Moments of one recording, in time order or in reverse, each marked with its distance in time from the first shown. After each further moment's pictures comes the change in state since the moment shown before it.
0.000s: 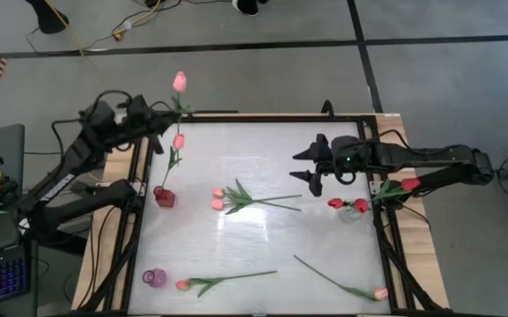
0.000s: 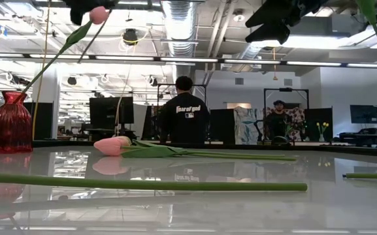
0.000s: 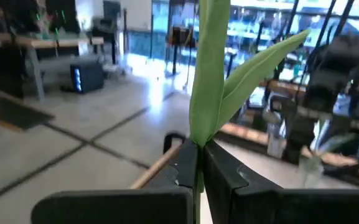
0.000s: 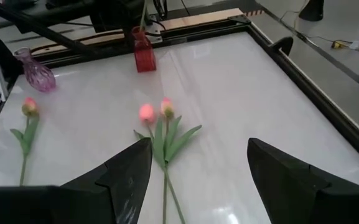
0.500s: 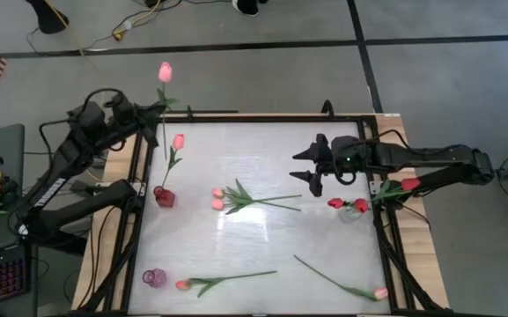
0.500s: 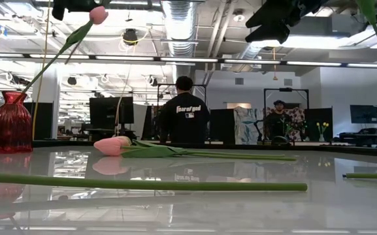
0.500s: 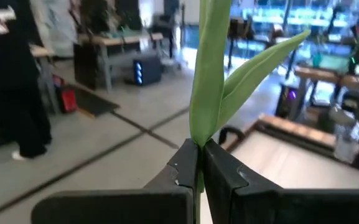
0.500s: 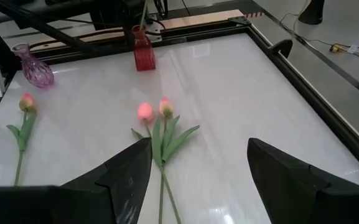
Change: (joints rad) left arm 0.015 -0.054 0.076 -0.171 -0.234 0.061; right arm 0.004 0.000 0.000 -0.001 -0.001 -0.023
